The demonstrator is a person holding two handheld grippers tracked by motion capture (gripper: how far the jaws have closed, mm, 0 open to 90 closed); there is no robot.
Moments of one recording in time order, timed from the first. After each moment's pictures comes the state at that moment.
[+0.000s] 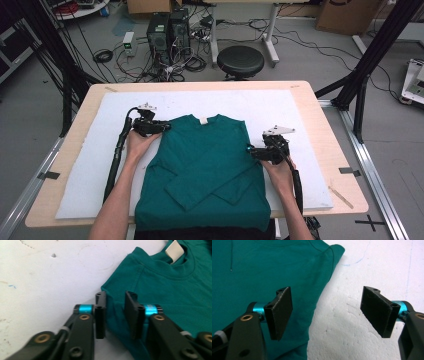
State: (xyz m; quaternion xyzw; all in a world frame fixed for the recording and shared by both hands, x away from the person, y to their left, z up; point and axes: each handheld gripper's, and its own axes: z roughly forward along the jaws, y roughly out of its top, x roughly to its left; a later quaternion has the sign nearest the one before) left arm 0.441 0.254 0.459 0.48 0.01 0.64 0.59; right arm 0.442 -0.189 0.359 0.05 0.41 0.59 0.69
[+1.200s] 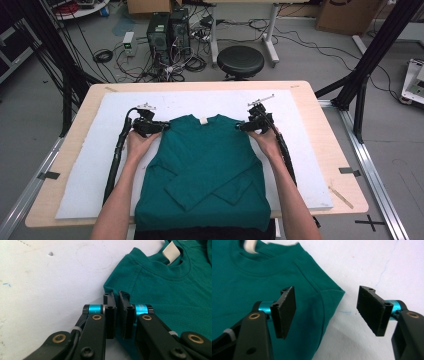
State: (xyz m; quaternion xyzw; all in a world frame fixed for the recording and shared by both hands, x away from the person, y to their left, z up) left arm 0.443 0.256 0.460 0.48 0.01 0.63 0.60; right arm 0.429 -0.159 0.466 0.08 0.50 0.56 0.66
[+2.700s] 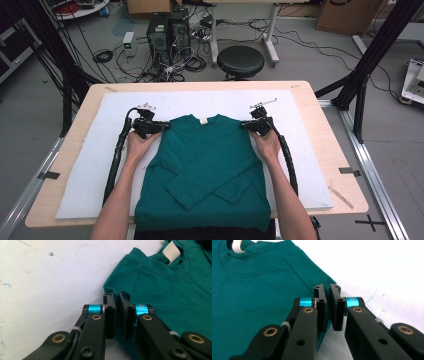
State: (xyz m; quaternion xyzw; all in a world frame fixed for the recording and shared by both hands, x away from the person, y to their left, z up) left arm 0.443 0.256 0.460 0.48 0.01 0.63 0.60; right arm 0.449 -0.166 0.471 0.08 0.50 0.59 0.63
